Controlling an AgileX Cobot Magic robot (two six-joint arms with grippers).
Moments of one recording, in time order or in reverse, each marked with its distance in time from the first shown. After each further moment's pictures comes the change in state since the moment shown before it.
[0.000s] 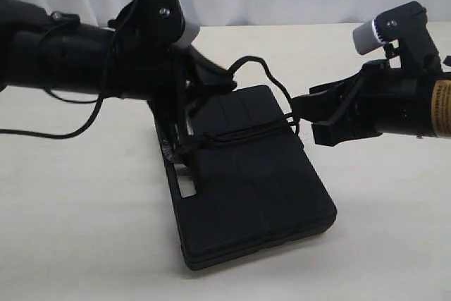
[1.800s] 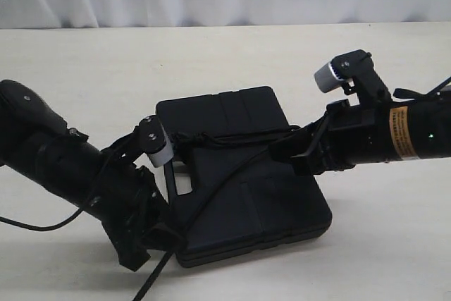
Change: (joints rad) left arm 0.105 0.207 0.239 0.289 0.303 -0.430; right arm 0.000 0.212 0.000 0.000 -0.138 -0.002
